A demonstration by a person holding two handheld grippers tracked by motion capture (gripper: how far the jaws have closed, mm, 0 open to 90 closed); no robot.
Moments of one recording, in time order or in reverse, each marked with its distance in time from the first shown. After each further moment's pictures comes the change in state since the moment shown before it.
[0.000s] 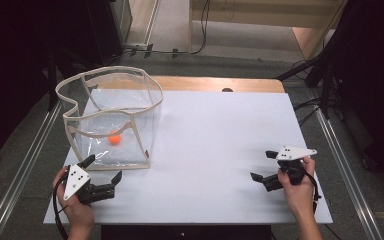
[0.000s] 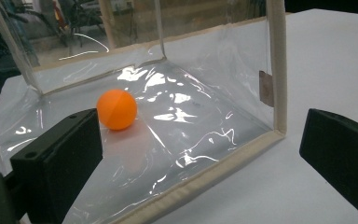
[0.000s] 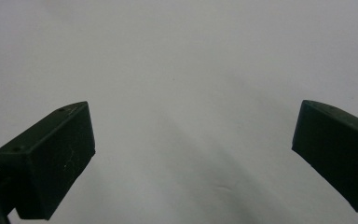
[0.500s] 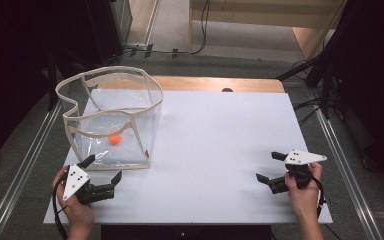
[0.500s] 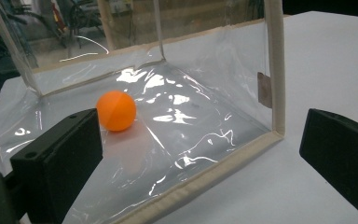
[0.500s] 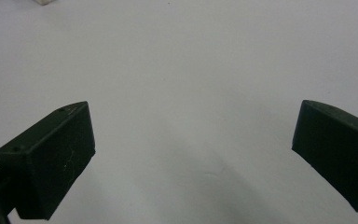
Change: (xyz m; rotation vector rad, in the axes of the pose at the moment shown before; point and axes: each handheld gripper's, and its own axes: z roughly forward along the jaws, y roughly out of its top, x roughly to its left) left arm 0.001 0.000 -0.001 -0.004 -0.006 0.001; right arm -0.004 -0.015 -0.012 -0.080 -0.018 0.008
